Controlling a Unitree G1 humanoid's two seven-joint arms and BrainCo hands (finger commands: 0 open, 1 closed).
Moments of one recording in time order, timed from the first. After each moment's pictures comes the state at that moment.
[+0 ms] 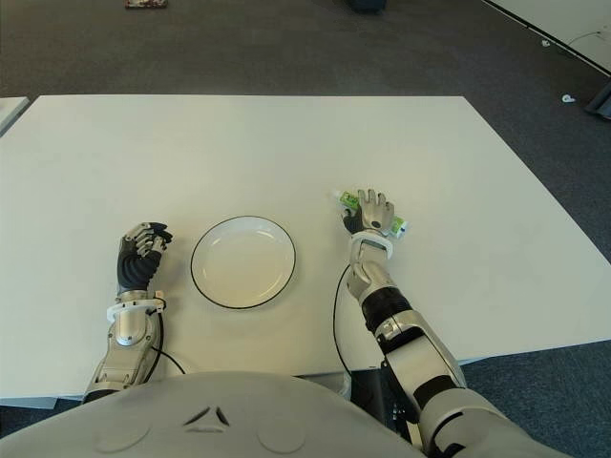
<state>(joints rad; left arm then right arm) 0.29 0.05 0.06 0.28 0.23 -0.44 0.33 -0.35 -0.30 0.44 0.64 -0.80 0.50 -0.29</state>
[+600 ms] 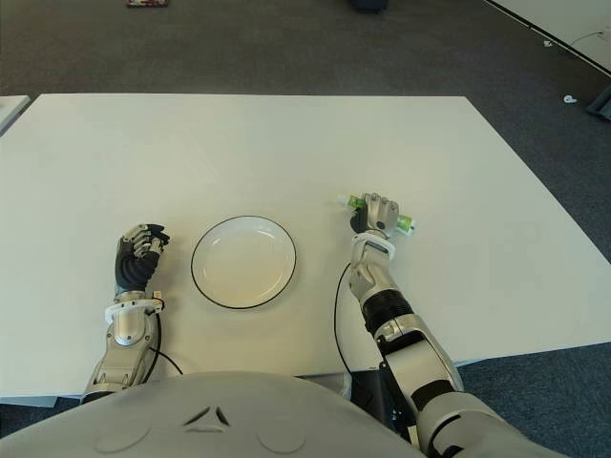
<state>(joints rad) 0.30 0.05 0.07 0.24 0.24 -0.35 0.35 -0.32 -0.28 0.35 0.63 -0.74 0.41 -0.43</state>
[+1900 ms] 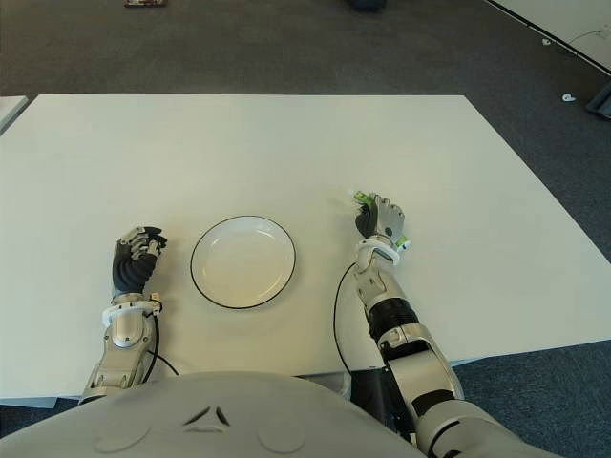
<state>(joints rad) 0.31 0.04 0.07 0.21 0.23 -0.33 0.35 -0.27 -0.27 0.24 0.62 -0.62 0.20 -0.59</state>
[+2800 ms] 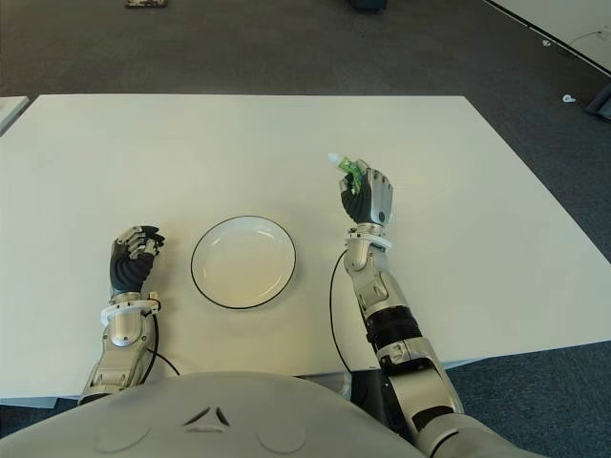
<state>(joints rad) 0.30 0.05 0.08 0.23 0.21 -0.36 0.35 -0.19 -0.26 0.22 0.33 -0.59 -0.11 -0.61</state>
